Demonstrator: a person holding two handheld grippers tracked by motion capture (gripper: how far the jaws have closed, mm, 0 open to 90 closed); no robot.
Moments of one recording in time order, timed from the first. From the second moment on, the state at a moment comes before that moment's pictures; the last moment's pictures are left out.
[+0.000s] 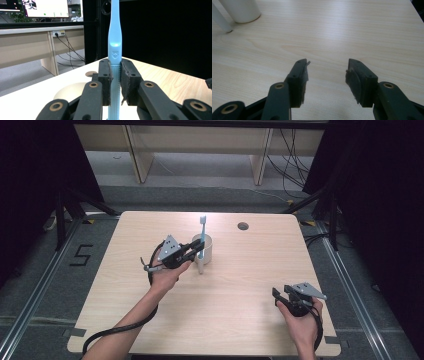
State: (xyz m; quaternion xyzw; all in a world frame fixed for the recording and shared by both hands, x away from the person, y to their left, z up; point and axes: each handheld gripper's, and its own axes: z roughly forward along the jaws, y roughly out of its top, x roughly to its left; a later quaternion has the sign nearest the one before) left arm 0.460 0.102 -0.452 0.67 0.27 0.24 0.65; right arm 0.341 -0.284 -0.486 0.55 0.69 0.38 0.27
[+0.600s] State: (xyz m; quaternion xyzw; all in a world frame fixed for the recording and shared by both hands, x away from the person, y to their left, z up) left arm 0.457 0.102 -0.465 0.67 0.27 0.24 0.64; right arm 0.342 -0.284 -0.488 0.55 0.69 0.39 0.26
